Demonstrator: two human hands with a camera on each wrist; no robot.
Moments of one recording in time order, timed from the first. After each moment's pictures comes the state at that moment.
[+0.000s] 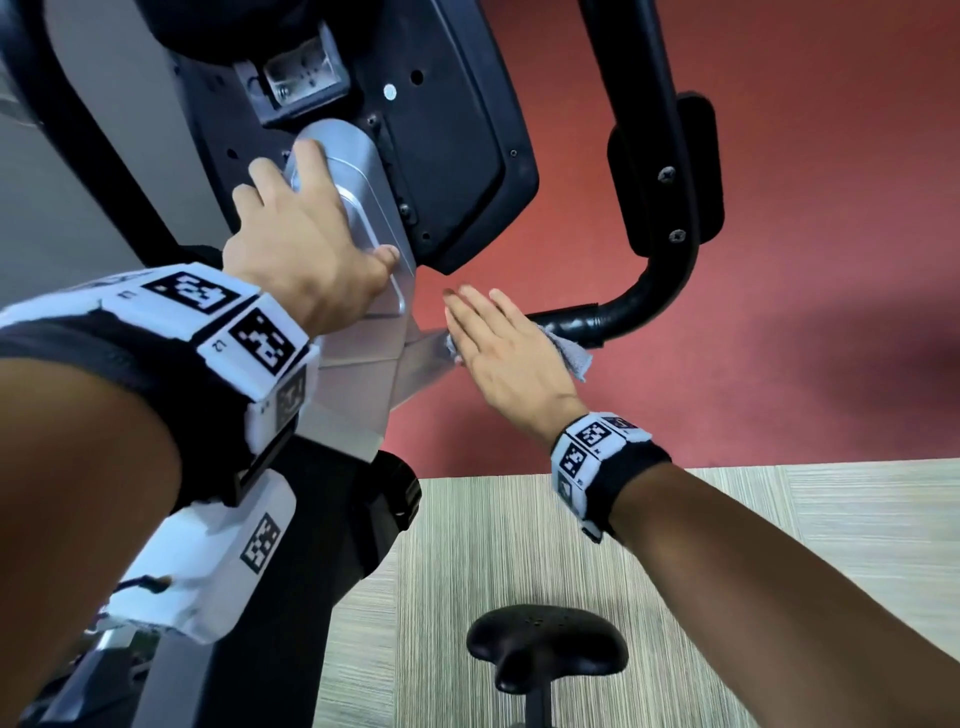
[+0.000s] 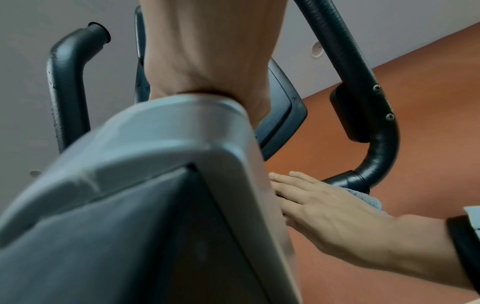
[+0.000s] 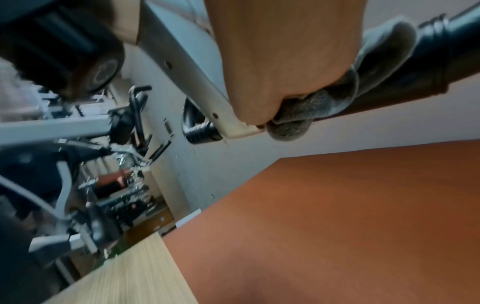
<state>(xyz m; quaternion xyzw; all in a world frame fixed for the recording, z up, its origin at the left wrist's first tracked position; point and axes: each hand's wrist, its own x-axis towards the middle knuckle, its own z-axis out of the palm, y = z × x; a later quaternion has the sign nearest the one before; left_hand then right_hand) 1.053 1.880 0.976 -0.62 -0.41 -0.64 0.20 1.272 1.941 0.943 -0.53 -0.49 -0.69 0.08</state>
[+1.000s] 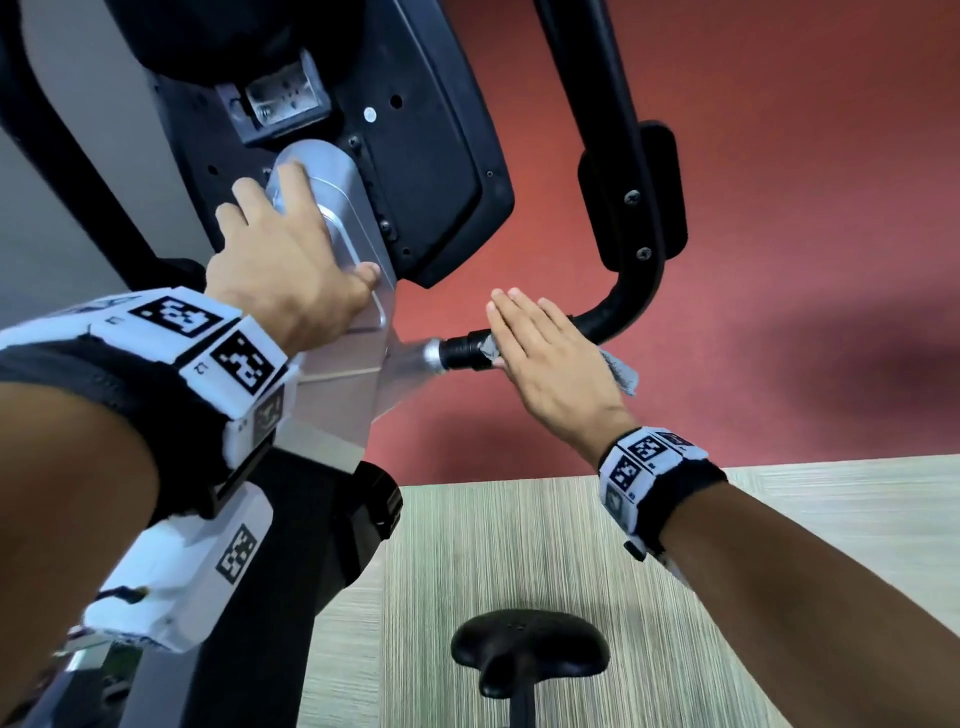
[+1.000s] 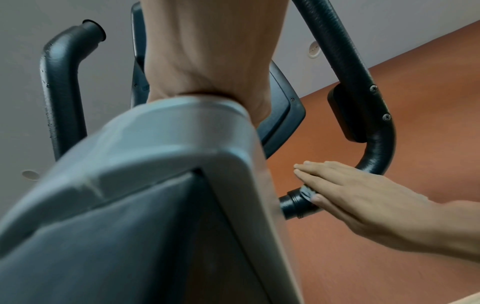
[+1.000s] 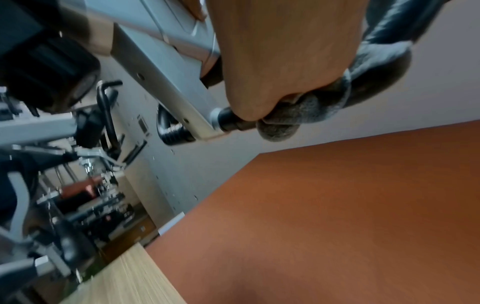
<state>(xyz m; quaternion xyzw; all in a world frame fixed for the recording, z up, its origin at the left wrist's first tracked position) 1.054 1.883 0.977 -0.62 -0.43 -0.62 0.22 1.326 1.910 0.934 -0.50 -0.45 -0.72 0.17</state>
